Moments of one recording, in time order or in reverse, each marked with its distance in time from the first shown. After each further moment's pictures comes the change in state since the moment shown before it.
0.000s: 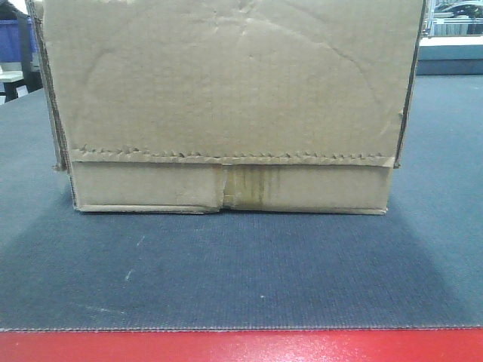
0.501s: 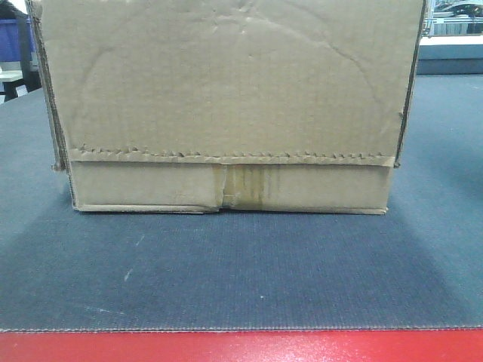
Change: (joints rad) left arm 0.000 0.641 -0.497 -0.025 0.259 0.000; right arm 0.000 0.732 -0.507 0.000 0.295 0.002
